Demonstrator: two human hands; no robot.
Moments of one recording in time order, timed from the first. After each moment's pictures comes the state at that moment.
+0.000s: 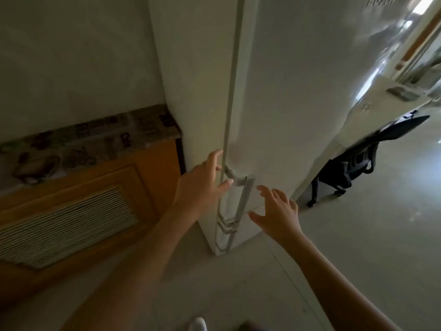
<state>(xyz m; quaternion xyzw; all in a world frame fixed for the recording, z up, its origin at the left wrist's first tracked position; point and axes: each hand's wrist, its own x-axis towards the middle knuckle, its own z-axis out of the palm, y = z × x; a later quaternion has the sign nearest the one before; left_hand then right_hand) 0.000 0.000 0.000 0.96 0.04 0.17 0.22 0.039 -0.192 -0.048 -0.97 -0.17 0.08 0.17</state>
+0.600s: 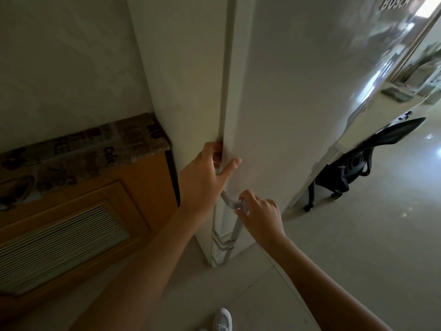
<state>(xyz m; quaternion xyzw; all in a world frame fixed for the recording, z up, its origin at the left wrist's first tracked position) 0.077 0.001 0.009 0.88 0.08 0.35 0.30 0.091 -0.151 -0.056 -0.95 -0.23 0.01 0.20</state>
